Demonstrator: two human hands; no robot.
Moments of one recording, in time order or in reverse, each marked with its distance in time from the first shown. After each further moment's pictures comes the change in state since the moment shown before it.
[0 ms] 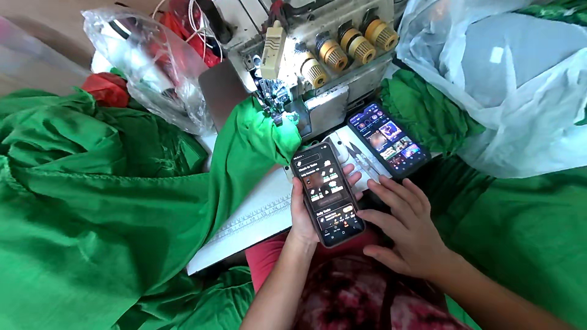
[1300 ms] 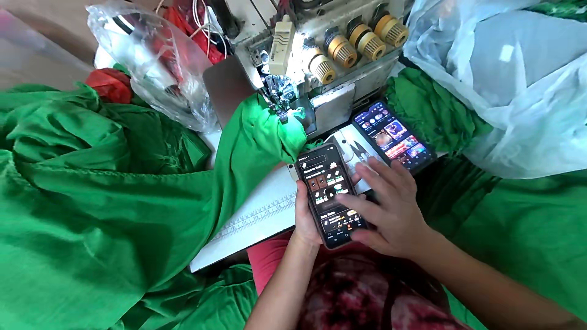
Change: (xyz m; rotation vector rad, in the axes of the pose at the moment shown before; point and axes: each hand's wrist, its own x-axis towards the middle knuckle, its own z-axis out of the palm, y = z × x) left_hand -0.009 0.000 -0.001 0.117 0.003 0.128; right_hand 0.035 0.000 0.021 0.002 -0.014 -0.032
